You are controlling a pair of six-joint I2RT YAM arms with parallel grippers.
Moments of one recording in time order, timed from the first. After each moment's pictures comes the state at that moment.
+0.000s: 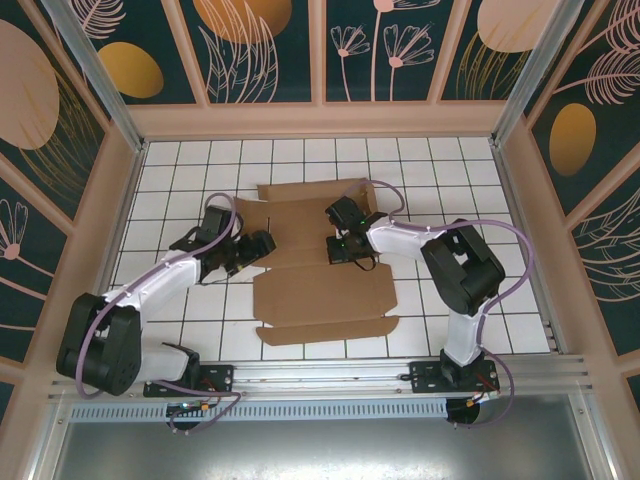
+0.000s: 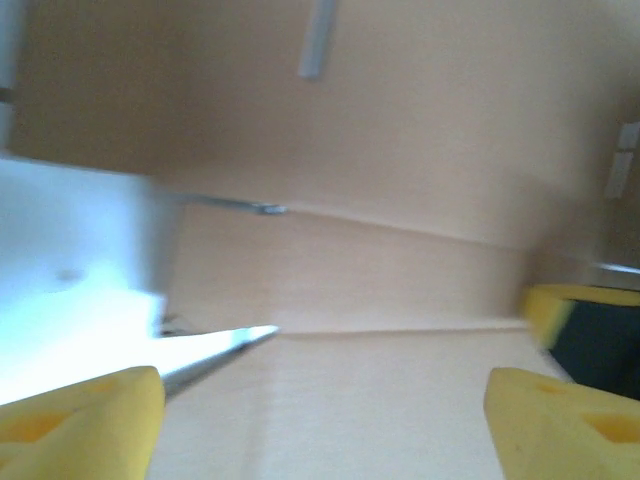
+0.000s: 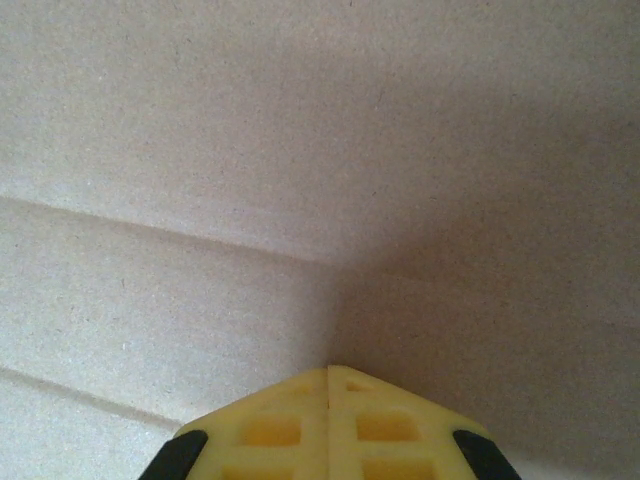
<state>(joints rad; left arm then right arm) -0.32 1.32 0.71 -0.37 0.24 -0.79 0.70 1.87 1.14 -0.43 -0.05 0.45</state>
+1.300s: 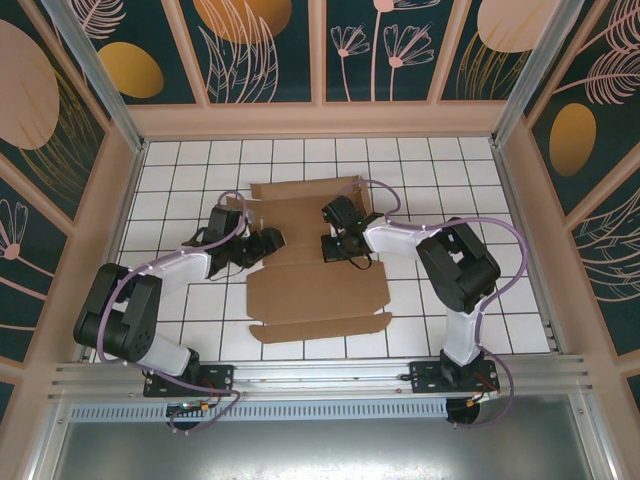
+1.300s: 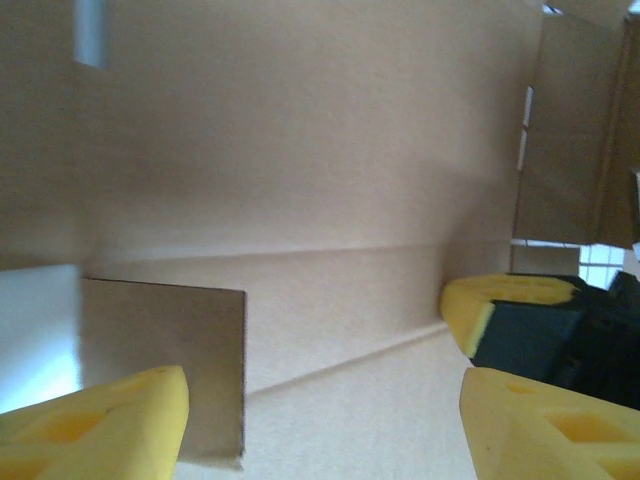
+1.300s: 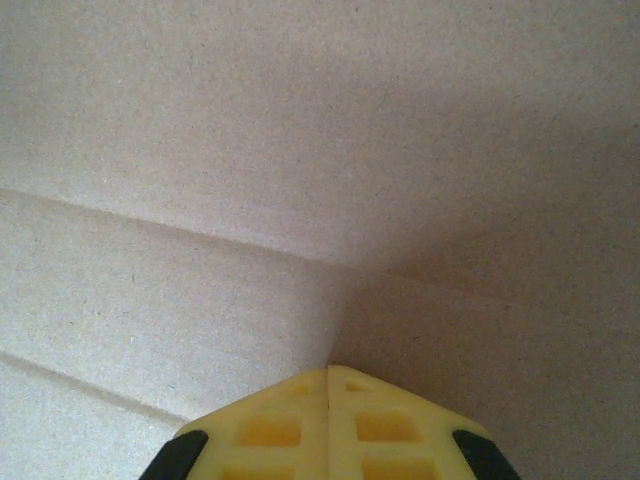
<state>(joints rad) -0.34 1.51 0.68 0.00 0.47 -0.79 0.71 1.90 1.15 -0.37 -0.08 0.45</state>
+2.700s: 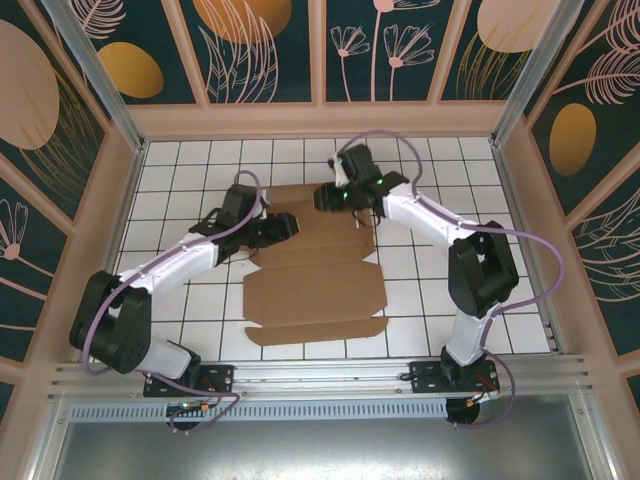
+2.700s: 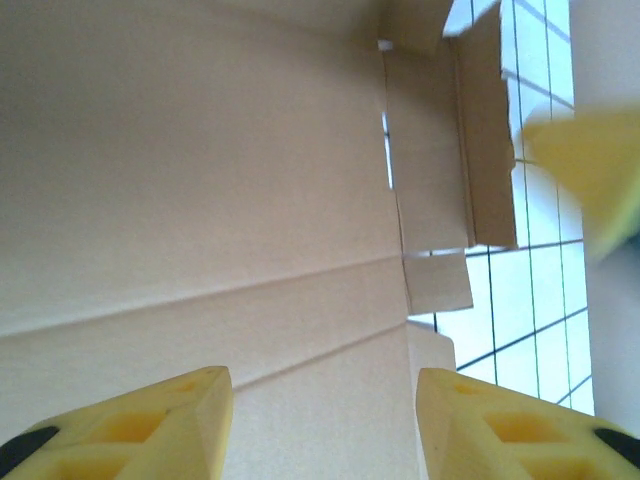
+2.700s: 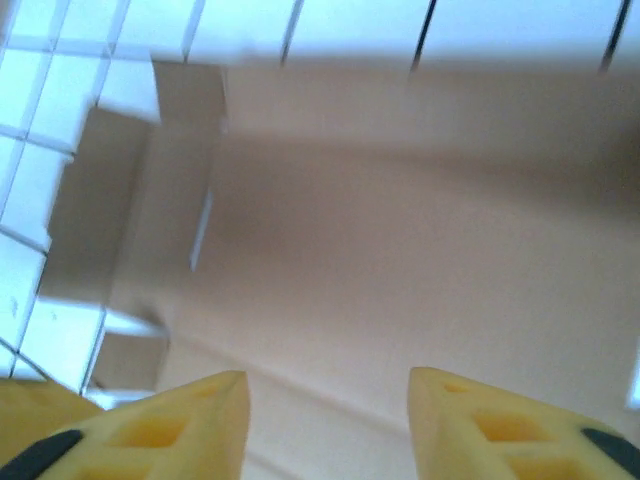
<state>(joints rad) -0.47 1.48 0.89 -0.17 0.37 -0.76 0.57 1.82 1.50 -0.49 -0.21 0.38</state>
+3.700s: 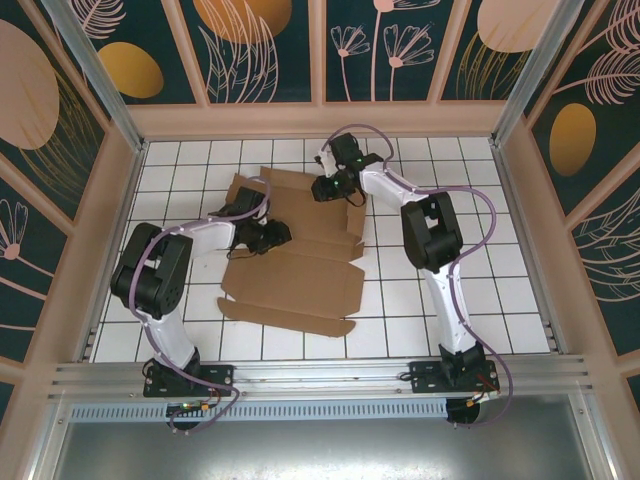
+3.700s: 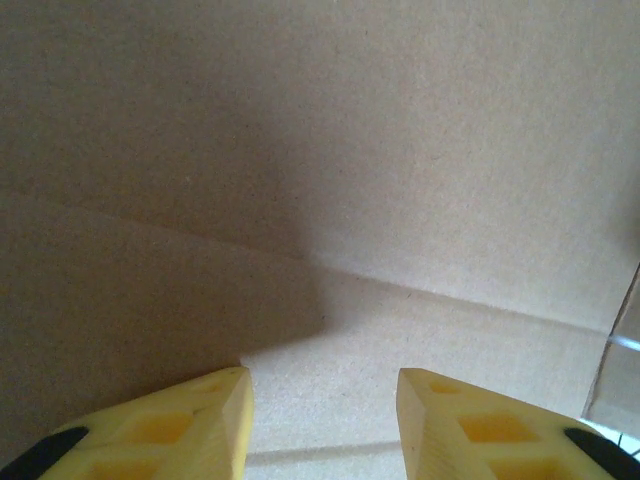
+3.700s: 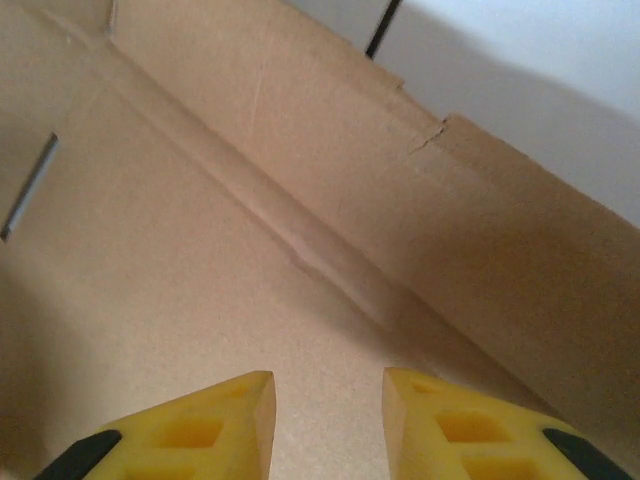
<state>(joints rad) -0.37 1.82 1.01 -0.23 0.35 -0.71 0.50 2.34 1.94 -0.60 -0.28 0.10</state>
